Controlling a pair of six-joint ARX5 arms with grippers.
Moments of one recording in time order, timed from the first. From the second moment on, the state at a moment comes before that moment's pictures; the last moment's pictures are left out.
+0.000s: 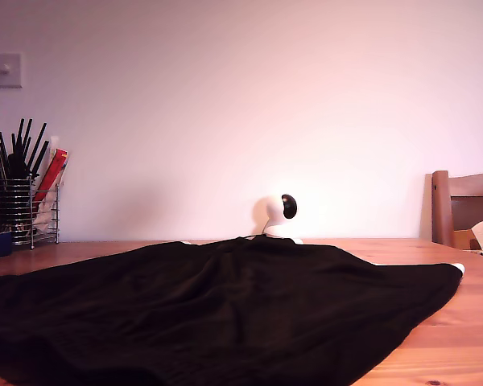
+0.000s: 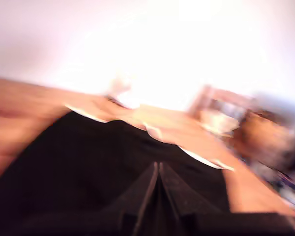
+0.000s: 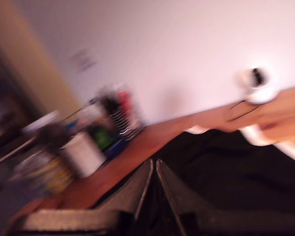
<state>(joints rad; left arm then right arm) 0.07 0.10 0.29 -0.26 0.65 -0.43 -0.09 0.04 0.29 -0.20 -0.70 0.50</state>
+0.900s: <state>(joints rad) -0.33 0.74 0.35 -0.33 0.70 -0.09 0.41 0.74 0.41 -0.30 -0.78 0.40</state>
